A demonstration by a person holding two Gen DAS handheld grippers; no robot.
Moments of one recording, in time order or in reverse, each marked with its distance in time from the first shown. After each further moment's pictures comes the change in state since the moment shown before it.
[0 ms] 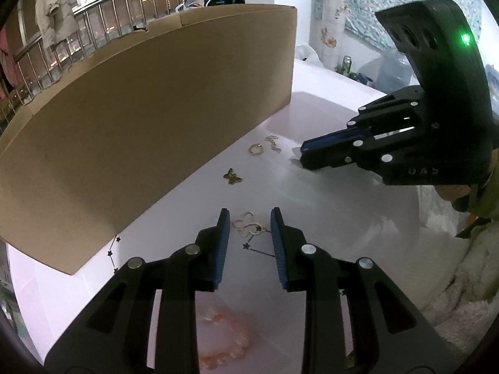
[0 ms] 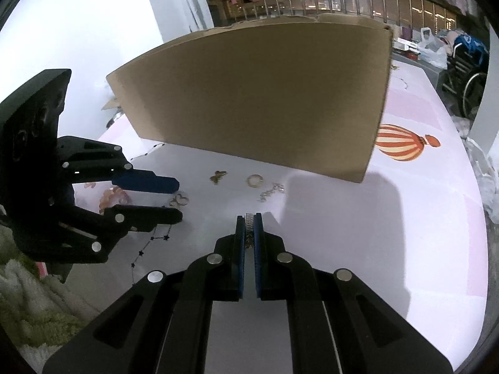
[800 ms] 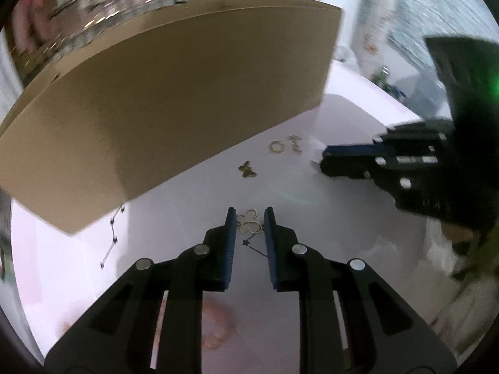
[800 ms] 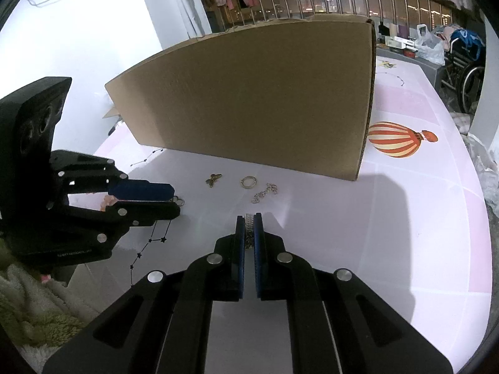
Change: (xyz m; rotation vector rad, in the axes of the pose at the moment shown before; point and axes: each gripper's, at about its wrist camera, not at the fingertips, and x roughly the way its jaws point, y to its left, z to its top) left arm 0.009 -0.007 0.015 -0.226 0.072 0.111; right arm -0.002 -0.006 -0.003 0.018 -0.025 0.016
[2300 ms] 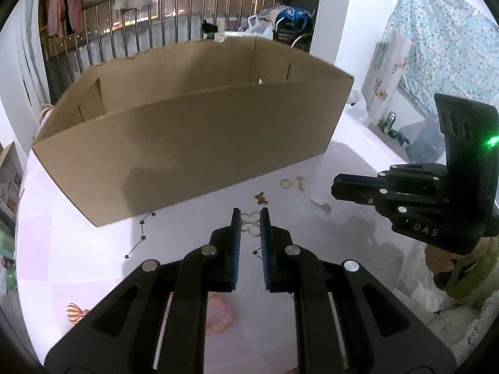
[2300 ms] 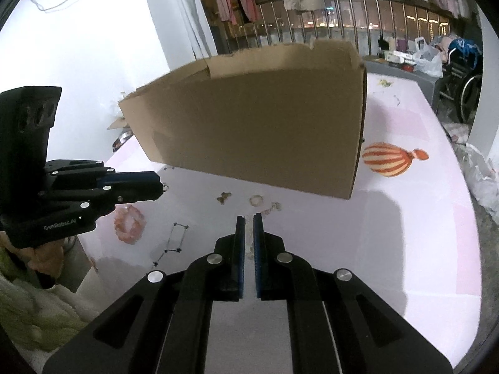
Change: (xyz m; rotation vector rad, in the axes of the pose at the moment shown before) left arm -0.045 0.017 -0.004 -0.112 -0.172 -0.013; right arm -0.028 0.014 0.006 -0.019 -0.087 -0.002
